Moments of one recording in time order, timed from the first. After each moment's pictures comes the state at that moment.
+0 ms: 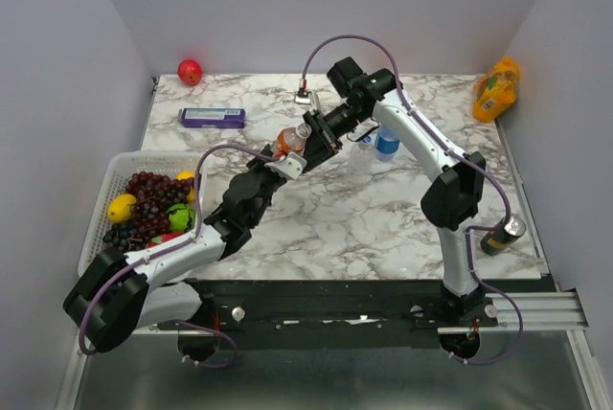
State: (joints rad) left arm -0.72 1.15 0.48 0.67 -0.35 0.54; right arm 0.59 2.12 2.20 -1.30 -1.11 -0.04
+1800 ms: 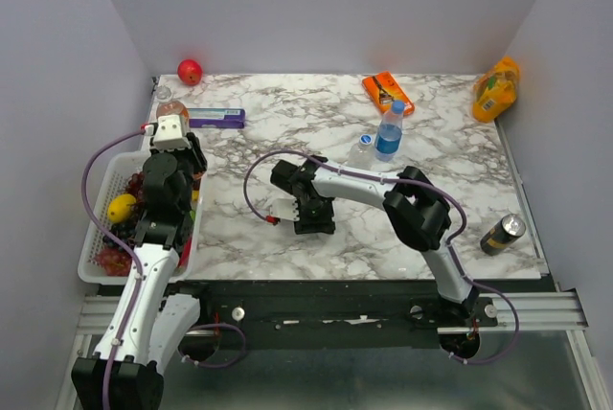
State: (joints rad) left arm -0.10 0.75 0.66 0.02 -0.22 -0.07; right arm 0.98 2.18 1.68 -1.10 0.01 -0.73
